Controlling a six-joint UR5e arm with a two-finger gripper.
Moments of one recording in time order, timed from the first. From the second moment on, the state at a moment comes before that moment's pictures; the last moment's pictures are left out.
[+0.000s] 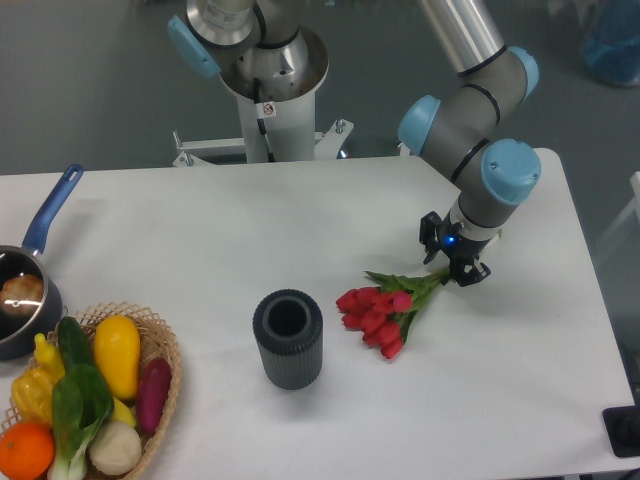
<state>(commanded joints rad) 2.79 -2.04 -1.78 -0.98 1.47 1.71</state>
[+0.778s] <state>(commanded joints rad) 2.79 -2.04 -1.77 -0.98 1.47 1.68</state>
